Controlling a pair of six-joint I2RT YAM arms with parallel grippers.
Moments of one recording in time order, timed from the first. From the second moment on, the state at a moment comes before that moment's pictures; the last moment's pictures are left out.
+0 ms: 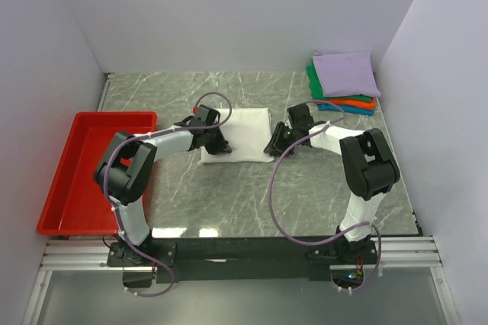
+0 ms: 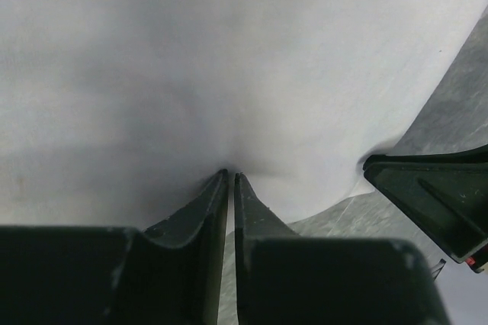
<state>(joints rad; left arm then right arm) -0.50 1.83 1.09 -0.18 0.13 -0.92 0.34 1.83 1.04 -0.21 -0.35 0.72</state>
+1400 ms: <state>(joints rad) -0.21 2.22 1.64 -0.30 0.21 -0.82 0.16 2.38 1.80 -0.21 -0.58 0.83</state>
